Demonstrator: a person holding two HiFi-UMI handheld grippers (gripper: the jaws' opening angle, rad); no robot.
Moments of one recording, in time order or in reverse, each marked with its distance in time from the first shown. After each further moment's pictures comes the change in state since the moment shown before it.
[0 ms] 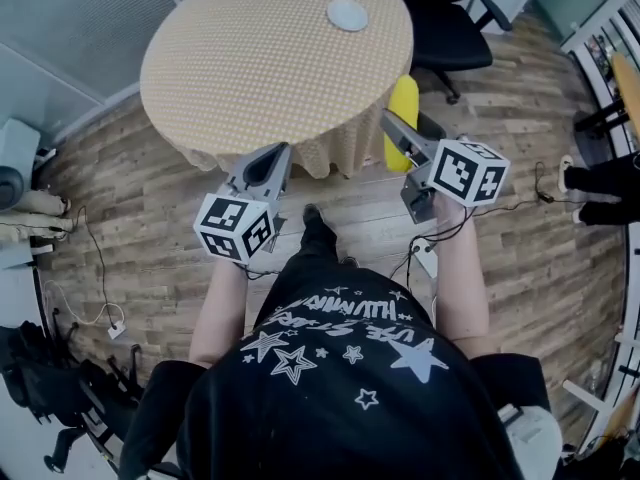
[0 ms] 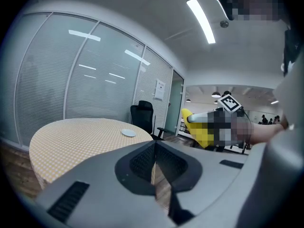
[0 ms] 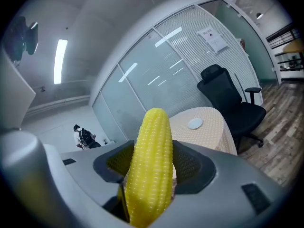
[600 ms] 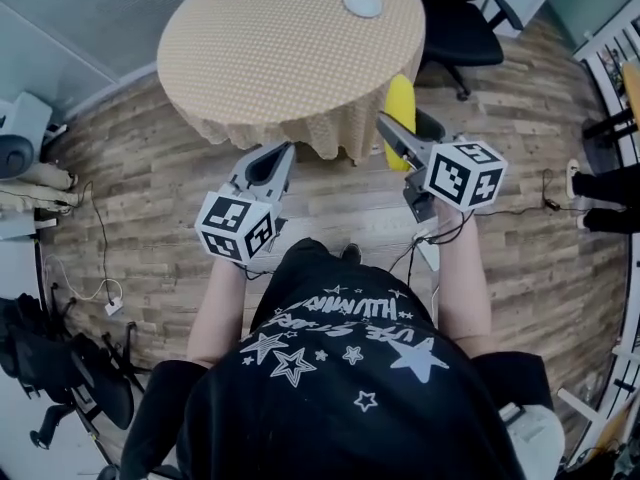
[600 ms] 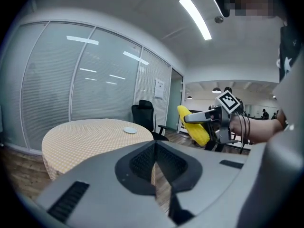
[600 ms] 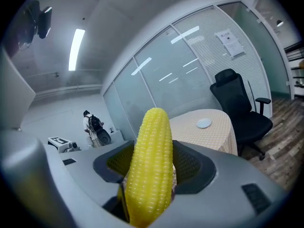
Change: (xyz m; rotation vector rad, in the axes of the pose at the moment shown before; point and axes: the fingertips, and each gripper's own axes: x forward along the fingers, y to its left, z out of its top) left arm -0.058 -0.034 -0.017 0.040 0.017 0.039; right arm -0.028 0.045 -0.038 -0.153 0.058 0.071
